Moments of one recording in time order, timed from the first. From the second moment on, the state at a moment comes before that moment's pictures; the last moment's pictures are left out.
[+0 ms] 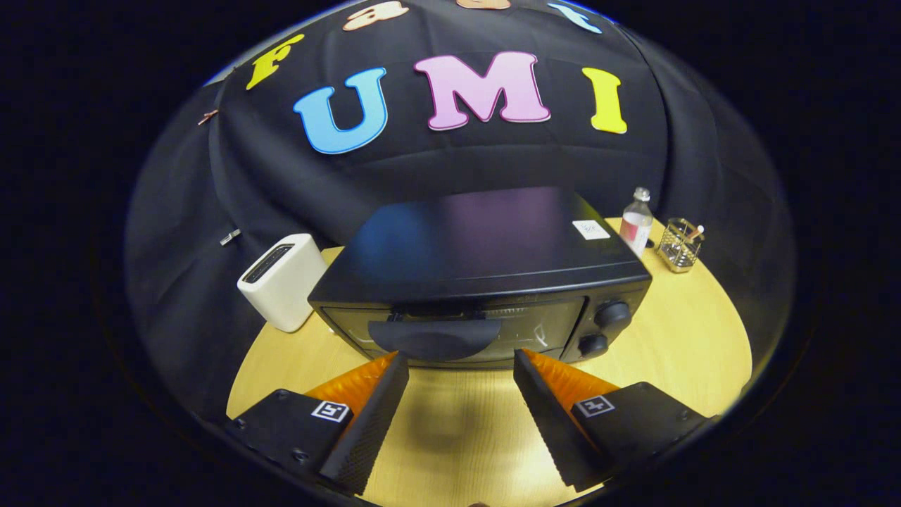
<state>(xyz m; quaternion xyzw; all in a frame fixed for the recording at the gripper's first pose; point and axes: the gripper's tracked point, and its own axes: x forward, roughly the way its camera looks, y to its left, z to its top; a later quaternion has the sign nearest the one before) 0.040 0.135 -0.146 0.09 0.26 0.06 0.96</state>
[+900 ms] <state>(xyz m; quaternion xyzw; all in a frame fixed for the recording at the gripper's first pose) -0.040 0.025 0.039 0.07 0.03 -0.04 1.00</state>
